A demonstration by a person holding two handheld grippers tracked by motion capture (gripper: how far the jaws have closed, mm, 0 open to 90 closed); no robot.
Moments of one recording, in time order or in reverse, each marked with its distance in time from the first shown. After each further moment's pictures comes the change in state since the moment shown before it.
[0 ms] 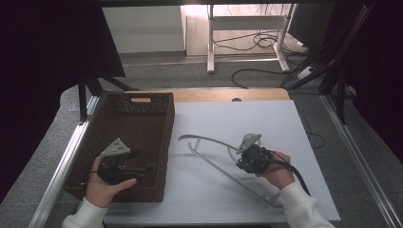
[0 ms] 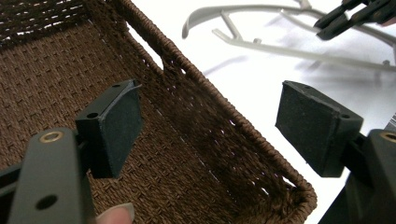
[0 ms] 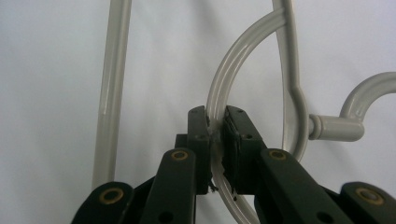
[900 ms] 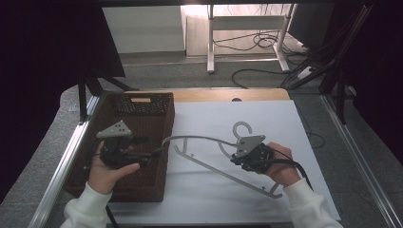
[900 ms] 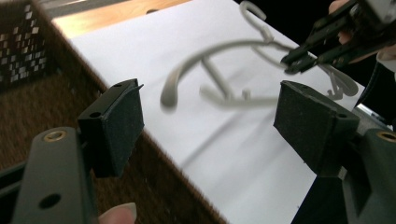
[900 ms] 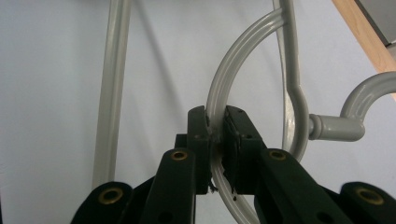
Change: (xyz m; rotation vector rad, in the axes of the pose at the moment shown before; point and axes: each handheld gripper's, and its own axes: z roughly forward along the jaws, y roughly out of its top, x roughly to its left) left arm -0.011 0.059 -0.014 -0.077 -0.133 0.014; right arm 0.017 0.021 -0.039 -0.149 -0.006 -0.250
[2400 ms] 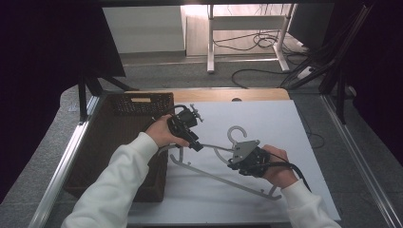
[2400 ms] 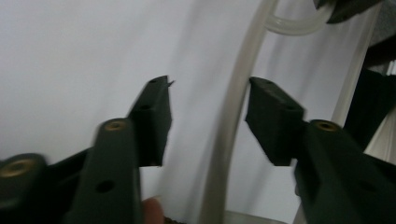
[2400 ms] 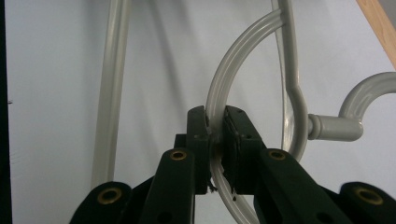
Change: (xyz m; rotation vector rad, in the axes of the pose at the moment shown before) left arm 0.007 0.076 0.168 0.655 -0.245 0.308; right arm 0.008 0.001 0.009 0.014 0.042 -0.056
